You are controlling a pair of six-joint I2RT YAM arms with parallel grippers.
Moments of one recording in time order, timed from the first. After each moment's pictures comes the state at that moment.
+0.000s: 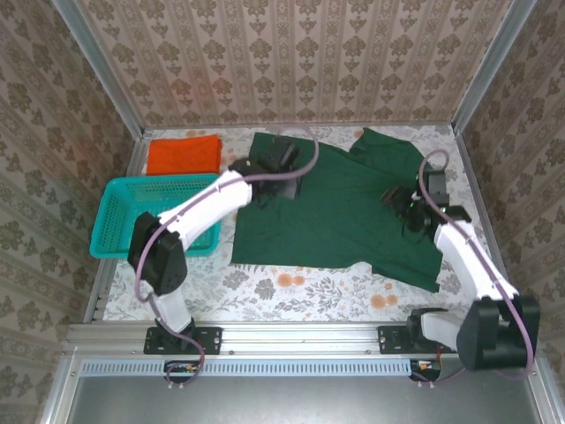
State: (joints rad) left arm -0.81 1.73 1.47 -0.73 -0.18 -0.38; right arm 0.03 1.12 0.80 -0.58 -0.10 0.74
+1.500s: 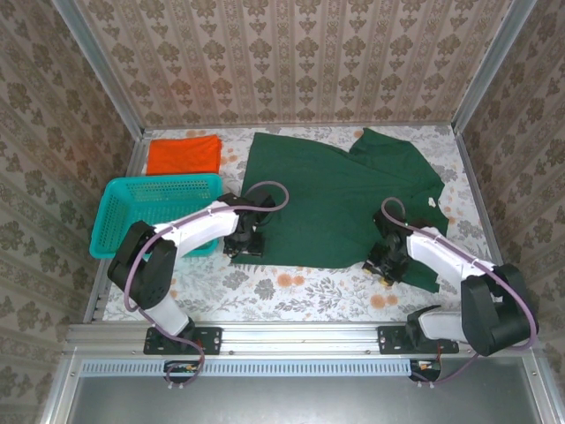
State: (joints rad) left arm -0.71 1.64 1.07 -0.96 -0.10 -0.53; right arm 0.28 1.31 0.69 -0.88 -0.14 0.93
